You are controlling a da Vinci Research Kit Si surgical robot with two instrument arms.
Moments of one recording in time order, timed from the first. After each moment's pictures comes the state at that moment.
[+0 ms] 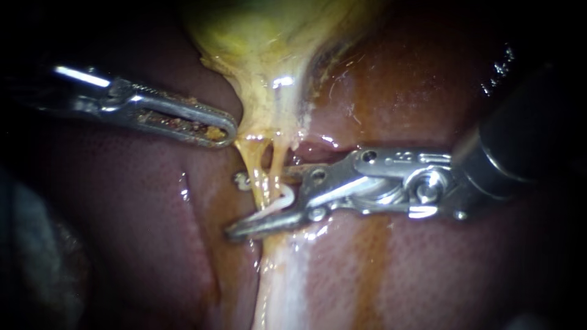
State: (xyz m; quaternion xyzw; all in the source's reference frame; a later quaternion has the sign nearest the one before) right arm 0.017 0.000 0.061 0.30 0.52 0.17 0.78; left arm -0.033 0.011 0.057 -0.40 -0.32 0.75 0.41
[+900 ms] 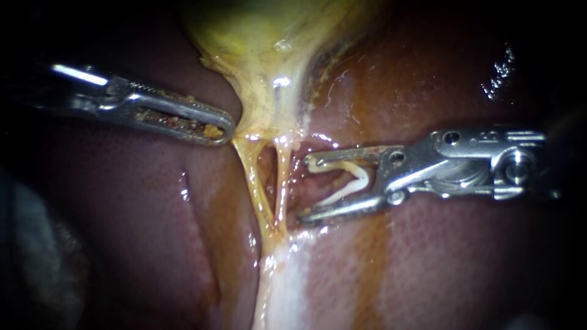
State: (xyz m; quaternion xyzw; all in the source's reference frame) right arm 0.012 0.002 0.055 0.31 0.52 0.18 0.78; left arm -0.032 0.012 0.057 -0.40 -0.32 0.75 0.41
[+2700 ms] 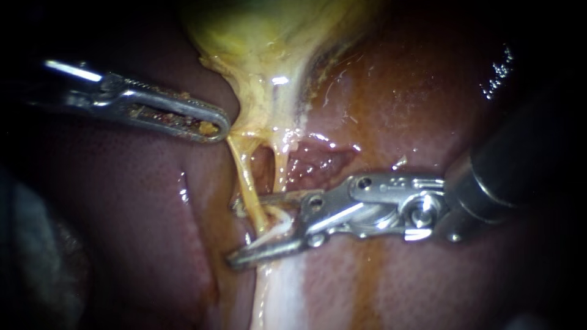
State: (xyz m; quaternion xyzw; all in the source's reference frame) right arm 0.020 -0.004 0.062 0.36 0.52 0.15 0.76; left arm -0.032 0.012 0.057 -0.40 -0.32 0.75 0.41
